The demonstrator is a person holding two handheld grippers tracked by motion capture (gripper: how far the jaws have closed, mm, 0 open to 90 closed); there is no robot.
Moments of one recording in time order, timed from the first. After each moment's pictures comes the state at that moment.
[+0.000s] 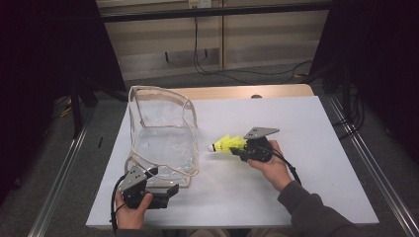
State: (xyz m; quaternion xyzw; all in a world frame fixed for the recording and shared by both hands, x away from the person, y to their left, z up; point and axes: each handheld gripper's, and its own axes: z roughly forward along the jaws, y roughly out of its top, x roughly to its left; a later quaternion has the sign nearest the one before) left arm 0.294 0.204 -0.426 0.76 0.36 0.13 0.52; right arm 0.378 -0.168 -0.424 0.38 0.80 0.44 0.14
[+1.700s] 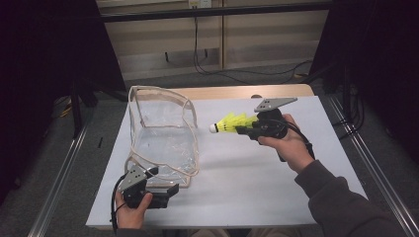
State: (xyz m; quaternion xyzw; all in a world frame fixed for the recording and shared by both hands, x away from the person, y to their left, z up) left arm 0.295 0.204 -0.426 0.76 0.36 0.13 0.52; right arm 0.381 -0.182 -0.320 0.35 0.81 0.46 0.14
